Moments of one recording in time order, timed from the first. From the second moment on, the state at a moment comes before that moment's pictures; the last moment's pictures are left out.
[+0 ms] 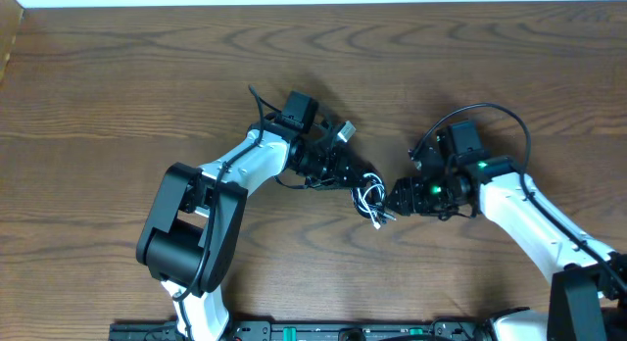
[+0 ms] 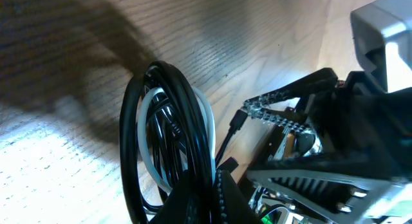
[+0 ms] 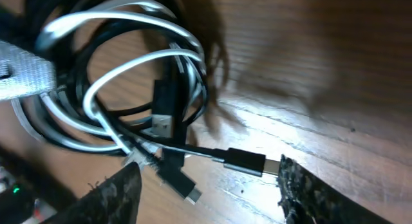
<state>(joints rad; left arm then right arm) -0.41 1.93 1.13 -0.50 0.97 -0.33 0.28 1.52 0.82 -0.66 -0.46 0.28</state>
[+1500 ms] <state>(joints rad) -0.41 1.93 1.13 -0.54 0.95 -0.33 0.46 1.52 0.81 -0.54 -0.27 0.09</state>
